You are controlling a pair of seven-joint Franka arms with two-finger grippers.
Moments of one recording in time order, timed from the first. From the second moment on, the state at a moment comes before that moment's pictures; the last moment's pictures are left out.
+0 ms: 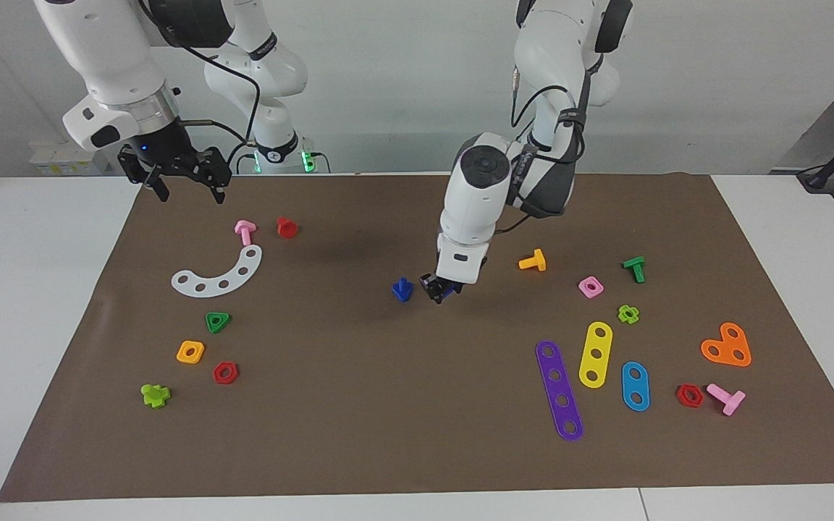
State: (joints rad) left arm -0.49 0.43 0.04 -1.57 -0.11 1.99 -0.67; right arm 0.05 -0.09 0.02 -1.82 -0.01 1.74 0.10
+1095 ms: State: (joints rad) left arm -0.31 0.32 0.04 -1.97 -0.11 2.32 -0.05; right arm 0.47 0.18 0.03 -2.02 -0.01 2.34 0.54
